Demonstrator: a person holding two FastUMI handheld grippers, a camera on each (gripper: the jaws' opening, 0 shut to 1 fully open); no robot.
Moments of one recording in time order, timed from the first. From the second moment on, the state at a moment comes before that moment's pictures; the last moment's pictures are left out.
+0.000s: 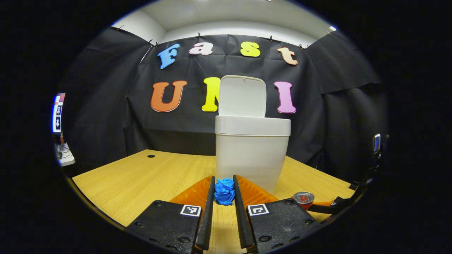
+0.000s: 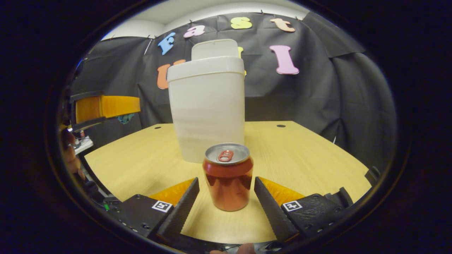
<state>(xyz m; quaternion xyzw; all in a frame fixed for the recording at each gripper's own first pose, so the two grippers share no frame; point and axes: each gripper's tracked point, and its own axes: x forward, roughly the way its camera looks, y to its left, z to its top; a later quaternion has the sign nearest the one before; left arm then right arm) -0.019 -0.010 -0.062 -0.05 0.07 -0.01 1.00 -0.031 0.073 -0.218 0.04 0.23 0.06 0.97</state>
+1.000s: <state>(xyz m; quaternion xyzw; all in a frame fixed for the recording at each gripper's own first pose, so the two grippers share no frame) 0.007 0.006 -0.017 -0.04 0.05 0.01 1.00 -0.024 0.052 -0.199 0.05 0.21 0.06 0.97</state>
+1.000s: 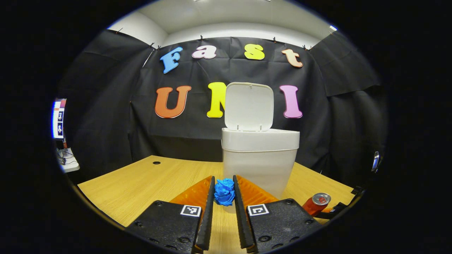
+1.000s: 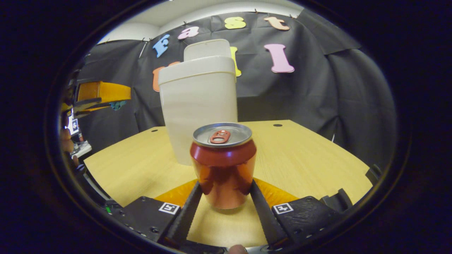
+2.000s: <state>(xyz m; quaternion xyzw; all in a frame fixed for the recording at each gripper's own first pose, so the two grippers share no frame) 0.154 -0.031 0.072 -0.03 0.03 -0.02 1.00 -0.022 -0.019 -0.200 0.06 0.21 0.04 0.97</state>
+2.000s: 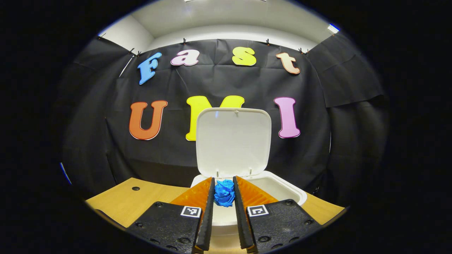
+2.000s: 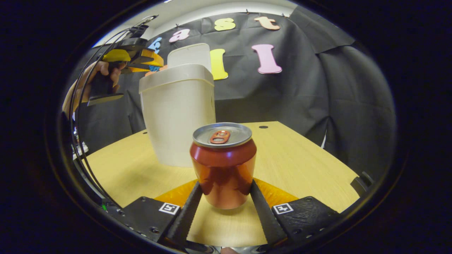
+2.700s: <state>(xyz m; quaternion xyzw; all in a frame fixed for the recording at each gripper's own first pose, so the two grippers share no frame) 0.160 -0.043 0.063 -0.03 0.06 -0.03 1.00 -0.023 -0.018 -0.184 0.07 0.19 0.04 0.98</state>
